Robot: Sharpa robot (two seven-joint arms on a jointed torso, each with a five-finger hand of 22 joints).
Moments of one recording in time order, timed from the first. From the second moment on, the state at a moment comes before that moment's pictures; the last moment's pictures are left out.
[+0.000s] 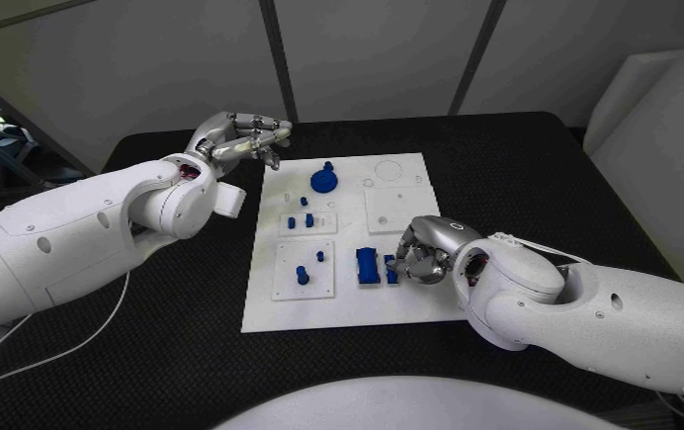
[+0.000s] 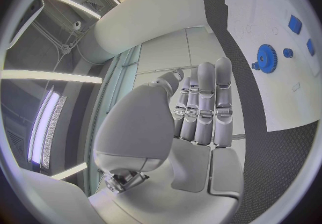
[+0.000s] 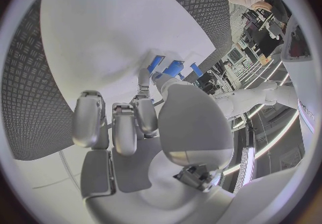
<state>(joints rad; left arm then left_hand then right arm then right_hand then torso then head) 1.10 -0.84 0.09 1.41 -0.25 -0.25 0.26 1.42 -0.11 0.34 0.10 0.17 1.02 0.17 0.14 0.07 1.09 0.09 0.38 0.24 1.21 0.01 0.92 0.46 0.19 1.16 0.11 0.53 0.97 0.89 -0.92 0.04 1.90 -1.61 -0.30 -0.70 1.22 -0.14 0.33 0.26 0.21 1.17 0.03 0.26 0.53 1.46 -0.04 1.26 1.31 1.47 -0.09 1.55 1.31 0.07 1.41 0.02 1.38 1.31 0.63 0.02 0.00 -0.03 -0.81</state>
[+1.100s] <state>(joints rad) 1.10 -0.83 0.09 1.37 -0.21 -0.26 0.28 1.41 -0.11 0.33 0.11 0.17 1.00 0.18 0.14 0.07 1.07 0.10 0.39 0.24 1.17 0.02 0.89 0.44 0.19 1.13 0.12 0.50 0.96 1.05 -0.90 0.04 1.60 -0.89 -0.56 -0.06 1.39 -0.10 0.21 0.19 0.28 0.96 0.15 0.11 0.46 1.07 0.07 0.44 0.79 1.24 0.00 0.70 0.68 0.17 0.95 0.10 0.72 0.64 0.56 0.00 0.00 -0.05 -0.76</state>
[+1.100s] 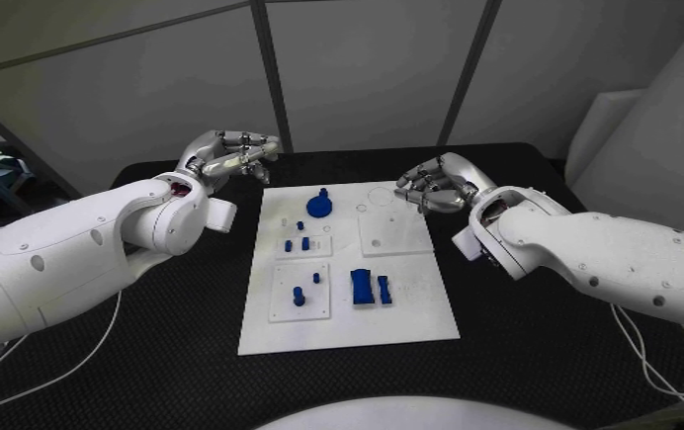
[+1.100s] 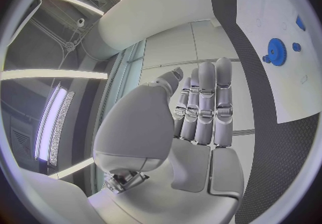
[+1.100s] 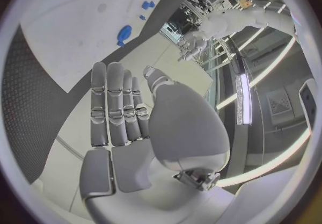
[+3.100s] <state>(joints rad) 1.05 -0.78 0.00 1.57 0.00 -0.76 0.49 0.25 0.00 0.00 0.01 0.01 0.16 0.00 0.00 0.00 0.17 0.00 0.01 0.00 0.15 0.00 0.01 0.00 -0.01 0.12 0.01 0.01 0.08 1.05 -0.78 0.00 1.57 -0.01 -0.76 0.50 0.25 0.00 0.01 0.00 0.01 0.17 0.00 0.00 0.00 0.19 0.00 0.00 0.00 0.19 0.00 0.00 0.00 0.02 0.16 0.00 0.01 0.01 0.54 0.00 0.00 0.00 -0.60</state>
